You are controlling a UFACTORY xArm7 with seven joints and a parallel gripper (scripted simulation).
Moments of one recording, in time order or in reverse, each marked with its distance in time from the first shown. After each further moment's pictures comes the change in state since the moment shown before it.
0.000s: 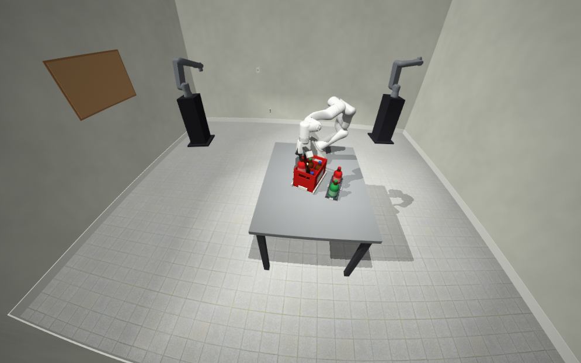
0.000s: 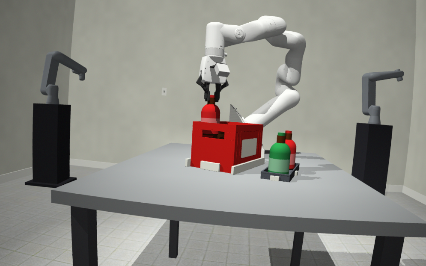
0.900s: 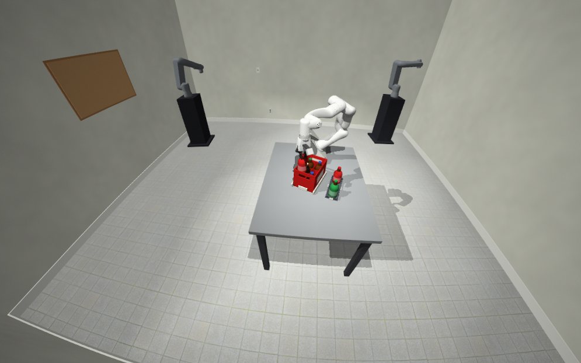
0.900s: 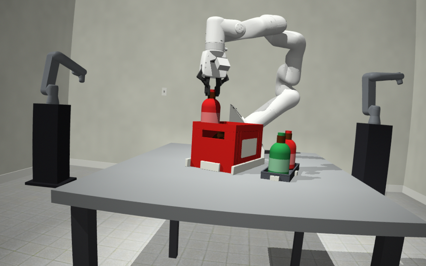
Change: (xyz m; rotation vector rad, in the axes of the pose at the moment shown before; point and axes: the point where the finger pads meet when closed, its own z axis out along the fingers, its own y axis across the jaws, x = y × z) arm 0.000 0.000 -0.022 0.000 0.000 0.000
